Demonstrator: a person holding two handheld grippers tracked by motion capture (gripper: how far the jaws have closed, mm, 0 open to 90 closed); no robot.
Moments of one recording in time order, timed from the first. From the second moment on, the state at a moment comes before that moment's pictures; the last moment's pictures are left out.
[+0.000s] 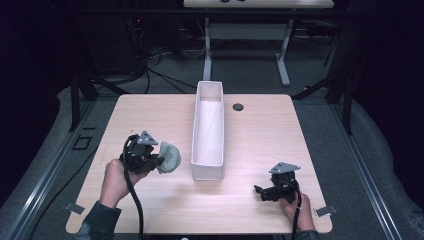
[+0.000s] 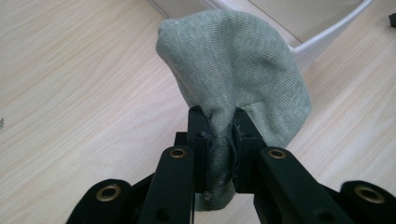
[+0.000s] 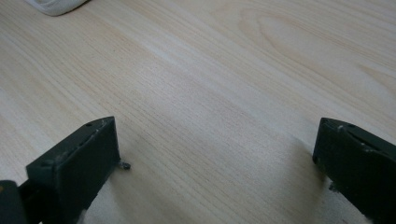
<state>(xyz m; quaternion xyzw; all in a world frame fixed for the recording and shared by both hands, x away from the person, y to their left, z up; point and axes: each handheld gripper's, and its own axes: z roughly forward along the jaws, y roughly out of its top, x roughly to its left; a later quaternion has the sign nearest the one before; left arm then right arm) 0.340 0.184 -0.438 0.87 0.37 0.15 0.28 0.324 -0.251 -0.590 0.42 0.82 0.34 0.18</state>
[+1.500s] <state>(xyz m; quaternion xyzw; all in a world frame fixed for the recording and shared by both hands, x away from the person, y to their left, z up) 0.366 0.146 -0.373 0.88 0.32 0.19 0.30 0.324 -0.251 -0.590 0.42 0.82 0.34 0.18</state>
